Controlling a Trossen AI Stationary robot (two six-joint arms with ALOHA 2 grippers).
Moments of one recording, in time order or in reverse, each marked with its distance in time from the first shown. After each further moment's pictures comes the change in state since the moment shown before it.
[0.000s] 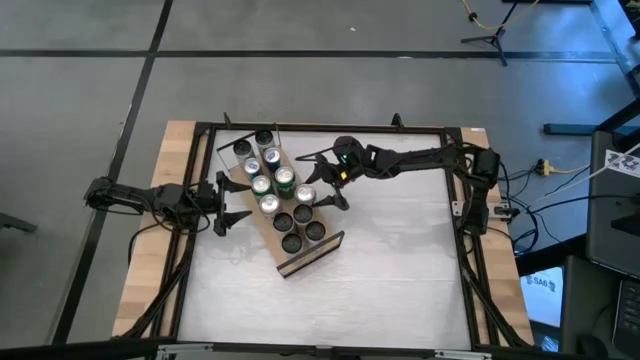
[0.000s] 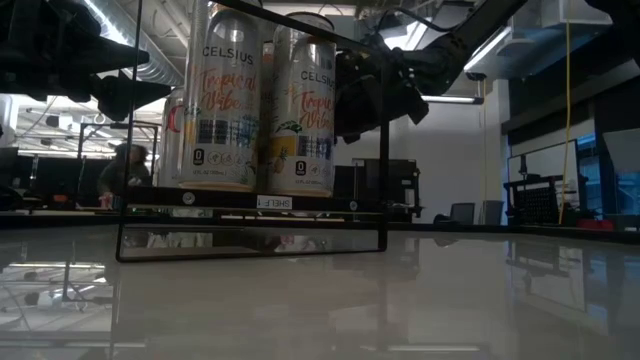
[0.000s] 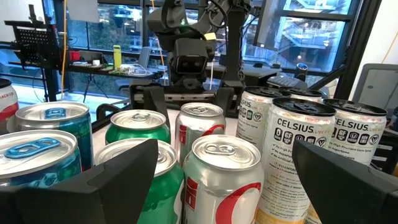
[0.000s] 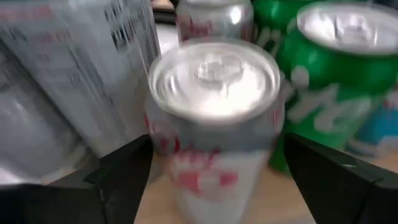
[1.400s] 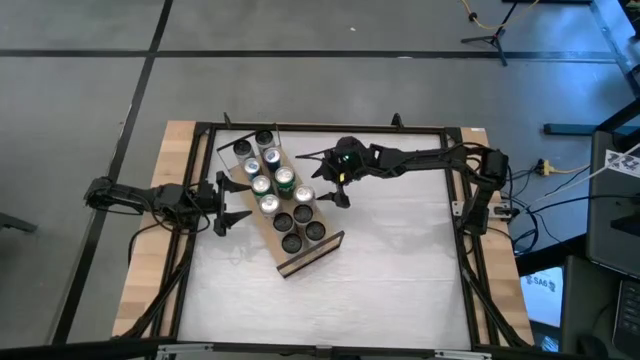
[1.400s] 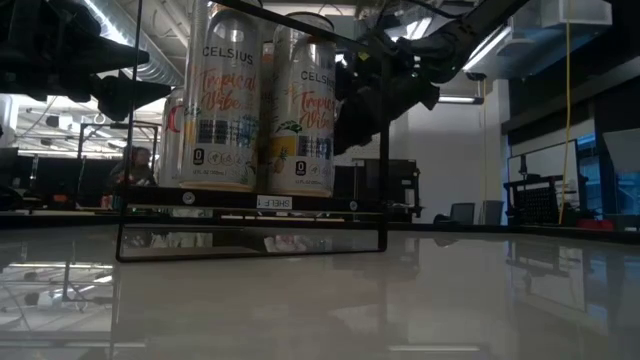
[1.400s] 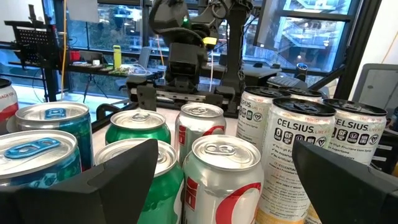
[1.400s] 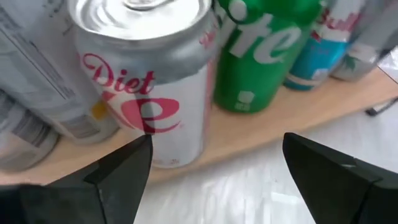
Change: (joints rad) left arm 0.000 0.000 0.000 0.000 0.000 0.000; right arm 0.005 -0.067 -0.004 -0.207 0.248 -0.029
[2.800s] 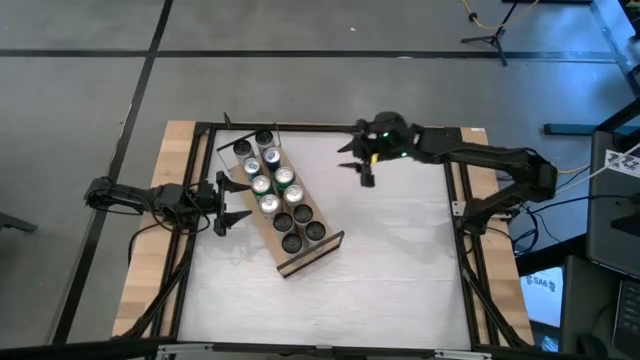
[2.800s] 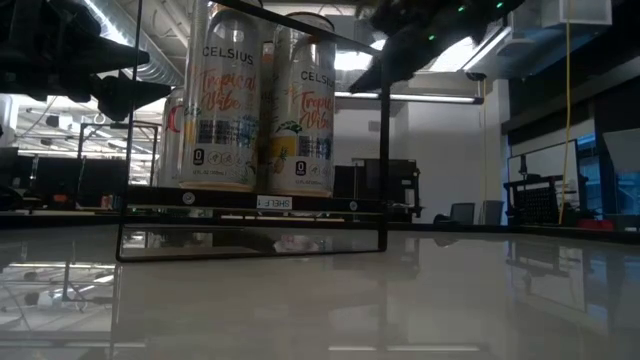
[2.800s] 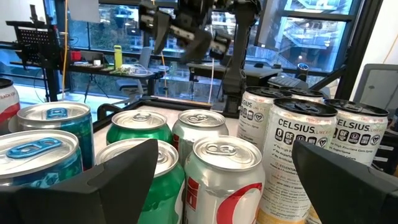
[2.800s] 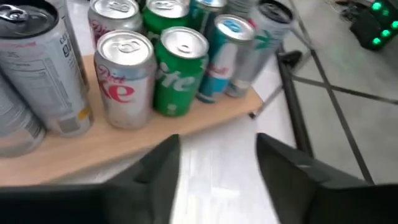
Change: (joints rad) left arm 0.000 0.000 0.000 0.000 -0.004 0.000; right arm -0.058 -0.349 0.001 -0.246 0.173 -0.104
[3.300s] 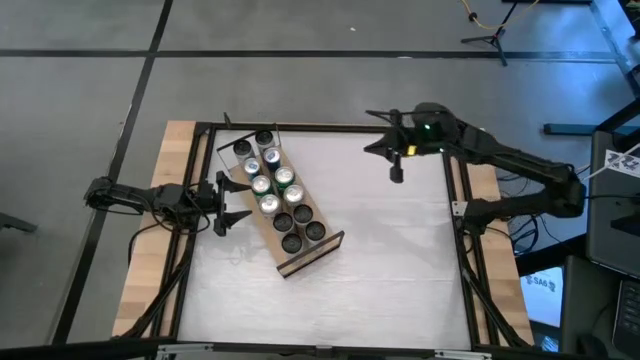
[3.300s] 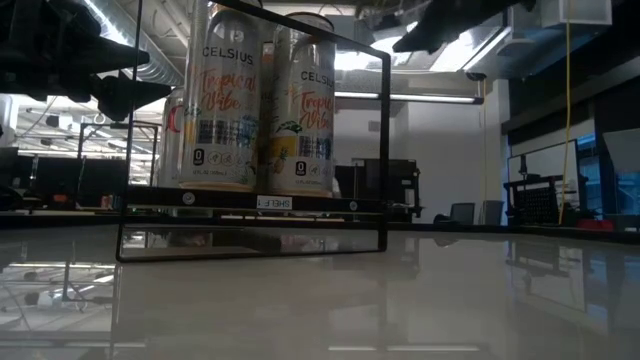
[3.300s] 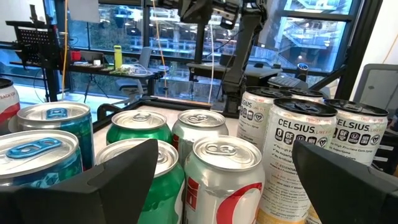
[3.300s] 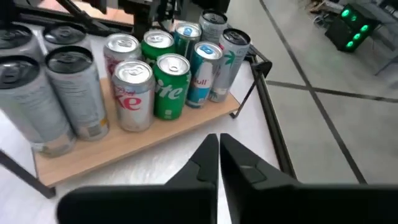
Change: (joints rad) left arm 0.000 0.000 0.000 0.000 0.001 0.000; right arm -0.077 -0.282 -0.006 -0.206 -0.037 0.054
